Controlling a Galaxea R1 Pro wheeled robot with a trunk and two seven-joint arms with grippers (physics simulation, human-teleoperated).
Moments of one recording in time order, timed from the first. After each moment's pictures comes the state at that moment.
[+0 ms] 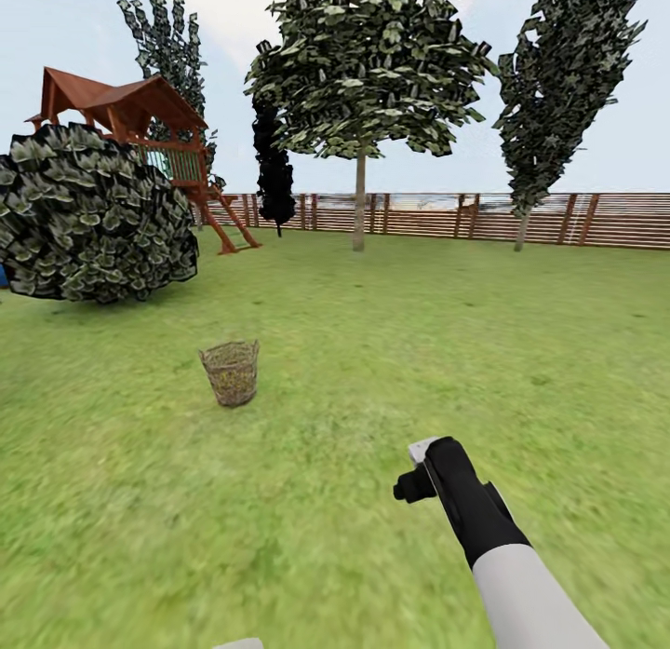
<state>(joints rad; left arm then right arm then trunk) -0.15 -0.07 0.00 -0.54 0.19 0.03 -0.08 -0.65 0.11 0.01 -0.95 0.52 1.04 0.39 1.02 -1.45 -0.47</state>
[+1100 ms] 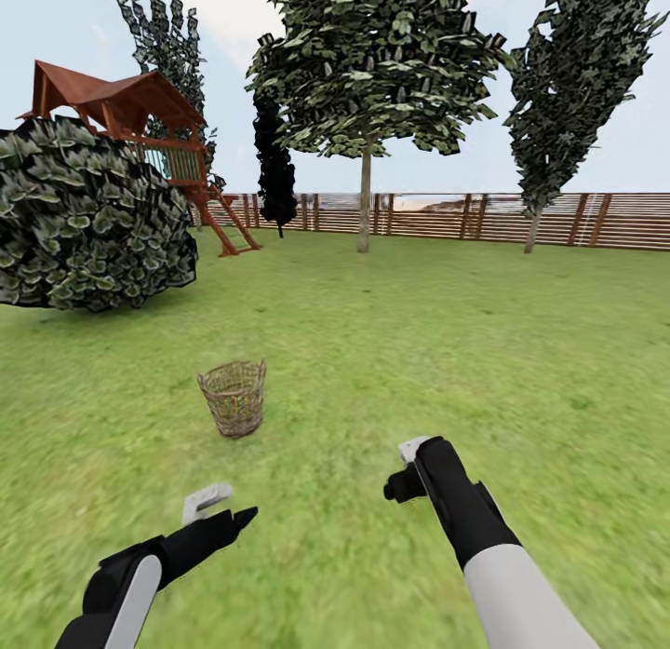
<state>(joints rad) -0.15 -0.01 0.11 -1.47 0.43 0.80 -0.09 -0.65 0.14 0.04 -0.95 0.52 1.03 0.39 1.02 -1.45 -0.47</state>
